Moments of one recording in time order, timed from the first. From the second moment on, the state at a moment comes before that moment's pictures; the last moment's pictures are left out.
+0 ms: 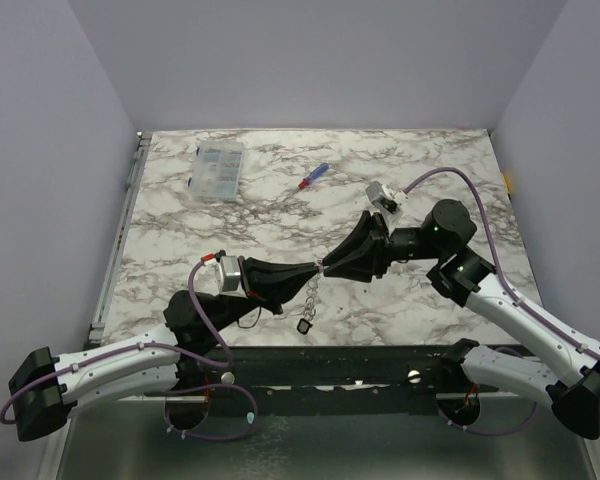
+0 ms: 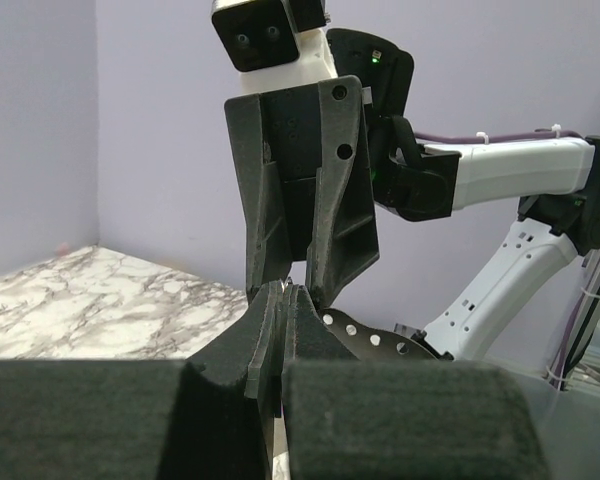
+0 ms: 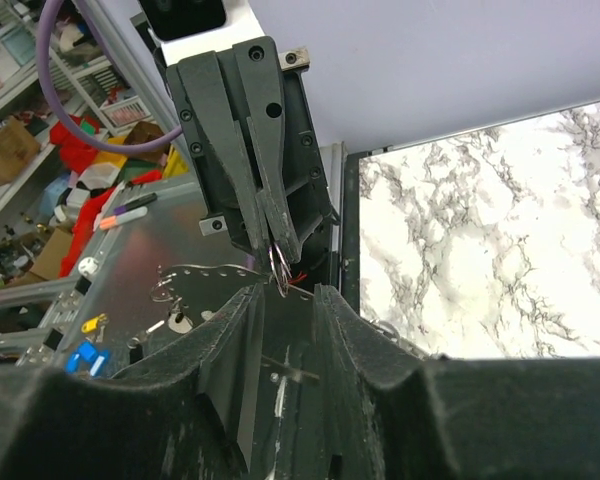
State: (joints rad) left arm -1.07 0.71 0.33 0.93 0.10 -0.25; right arm 0.68 1.00 0.83 0.28 -0.98 0.40
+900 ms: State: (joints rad) left arm -1.07 0.77 0.31 1.08 0.01 -0.24; right arm 0.68 1.09 0.86 0.41 -0.97 0.50
